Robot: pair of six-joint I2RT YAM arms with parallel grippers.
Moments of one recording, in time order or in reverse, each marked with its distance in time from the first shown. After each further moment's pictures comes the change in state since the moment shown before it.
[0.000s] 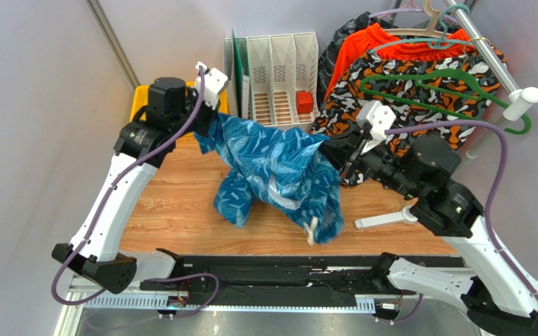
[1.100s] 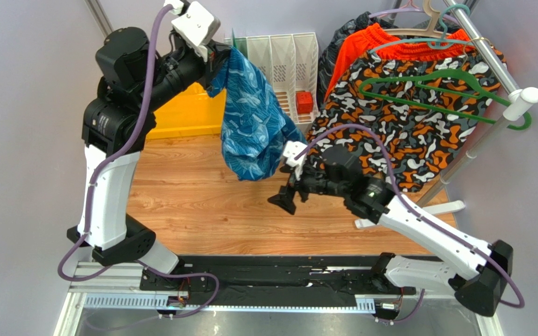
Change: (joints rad) left arm -0.144 0.275 0.800 -0.076 0.109 0.010; right arm -0.007 0.152 -0.394 0.127 -0.237 -0.086
